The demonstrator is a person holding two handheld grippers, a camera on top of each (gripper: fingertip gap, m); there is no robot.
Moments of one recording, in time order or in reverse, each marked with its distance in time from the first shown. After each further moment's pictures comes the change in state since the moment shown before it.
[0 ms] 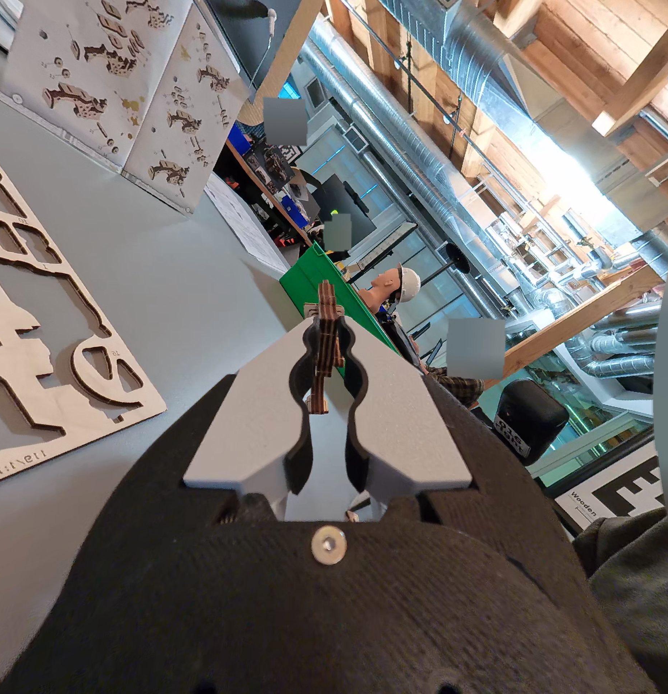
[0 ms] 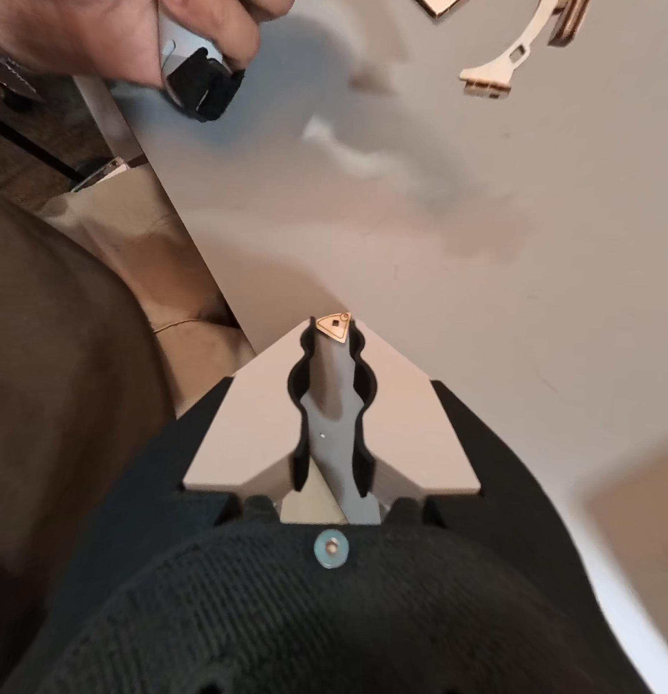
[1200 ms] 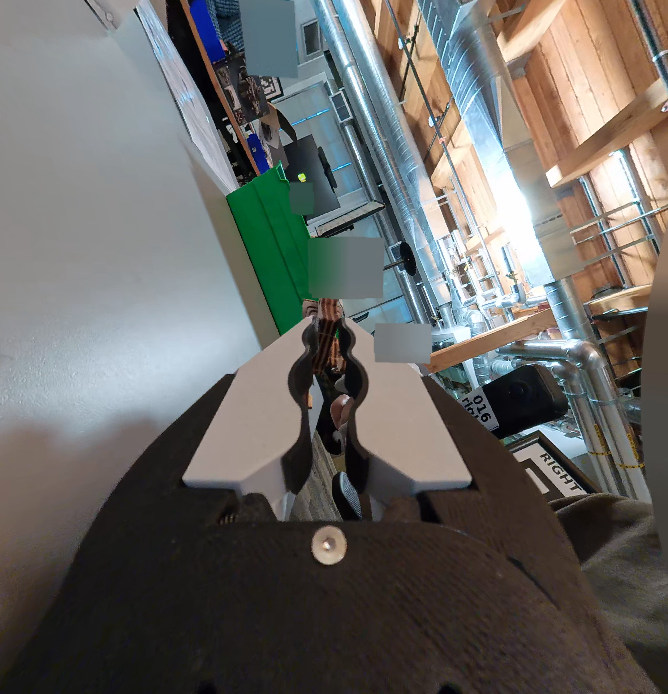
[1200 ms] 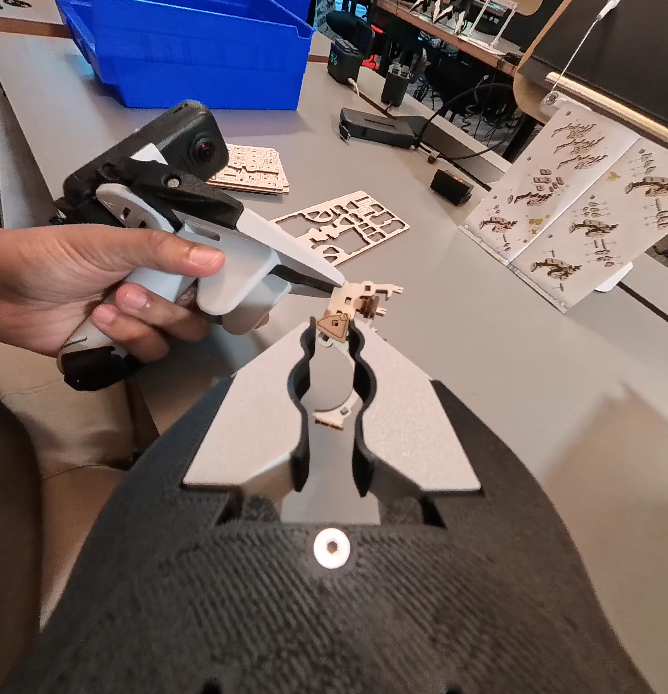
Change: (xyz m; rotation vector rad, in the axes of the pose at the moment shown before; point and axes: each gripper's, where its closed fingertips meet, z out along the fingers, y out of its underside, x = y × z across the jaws) left arm 0.033 0.069 0.016 -0.076 0.065 -0.317; right arm 0.033 -0.085 -0.045 0.531 0.275 -0.164
